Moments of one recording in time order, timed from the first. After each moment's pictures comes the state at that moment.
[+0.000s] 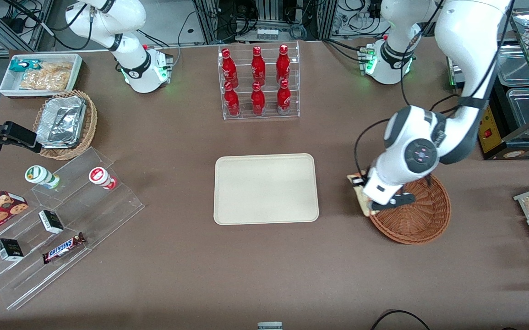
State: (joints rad) arm 0.02 0.38 -0.45 -1.85 0.06 2.07 -0.59
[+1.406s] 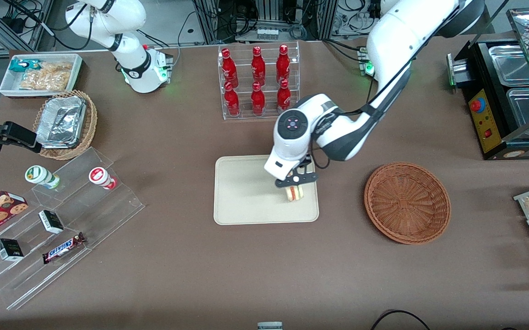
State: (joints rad) arm -0.28 0.66 -0.58 -1.60 0.34 2.07 -1.10
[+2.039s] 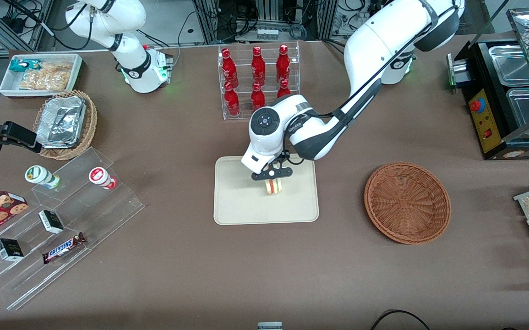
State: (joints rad) arm -0.38 0.77 -0.56 -1.48 0.35 2.07 -1.14
